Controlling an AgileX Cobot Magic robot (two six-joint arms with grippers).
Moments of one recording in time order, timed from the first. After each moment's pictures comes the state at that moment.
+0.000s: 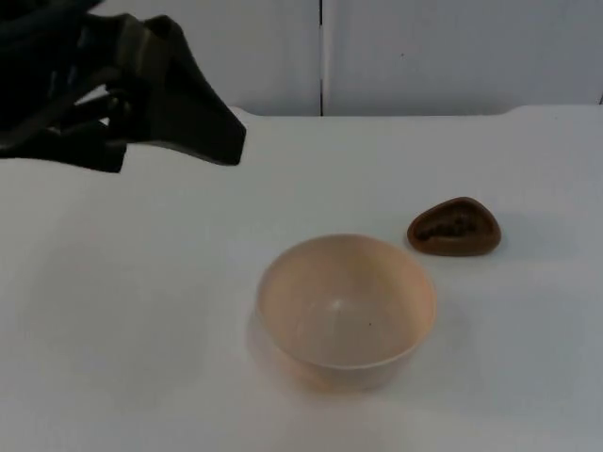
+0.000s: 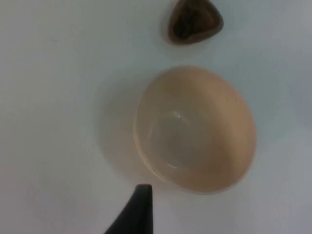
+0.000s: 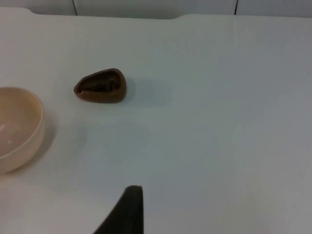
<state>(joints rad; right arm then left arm) 0.10 0.00 -0.52 0.00 1.08 -0.02 -0.32 1.26 -0.80 -0.75 0.68 0.54</state>
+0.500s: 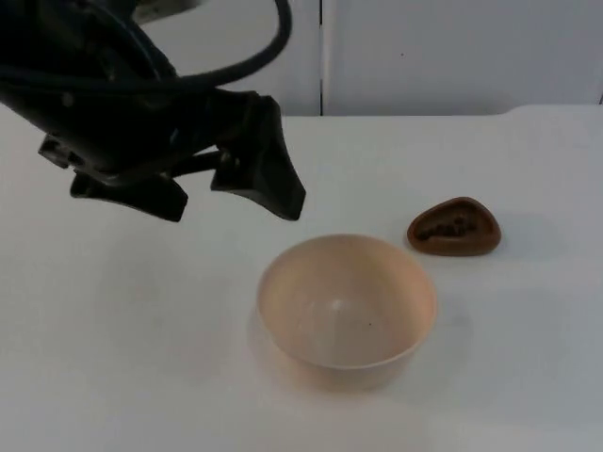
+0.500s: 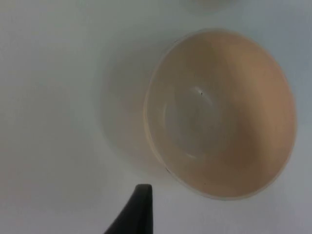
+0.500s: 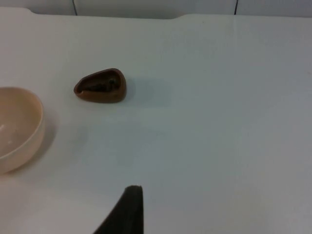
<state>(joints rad) 0.10 0.00 -0.52 0.00 1.08 -0.02 -0.43 1.52 -0.92 -0.60 0.64 0.35</state>
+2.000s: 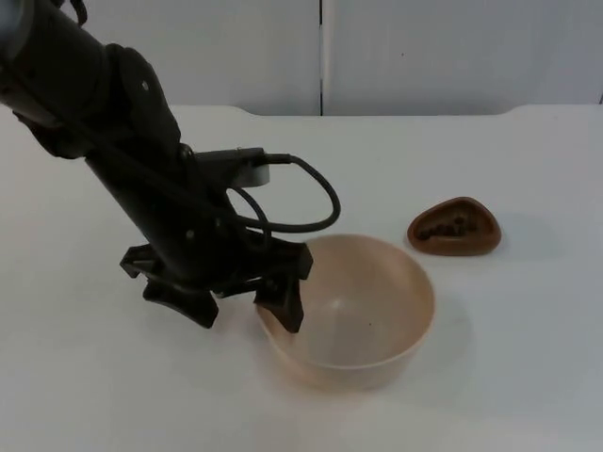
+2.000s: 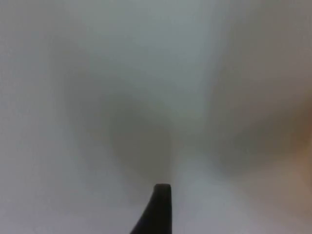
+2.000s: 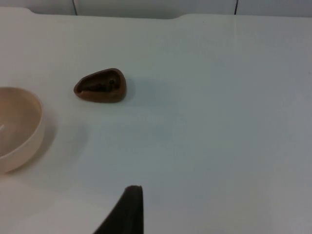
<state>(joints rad) 0.10 0.00 -0.52 0.00 1.08 -0.02 -0.42 2.05 -1.10 -0.54 0.56 0.30</state>
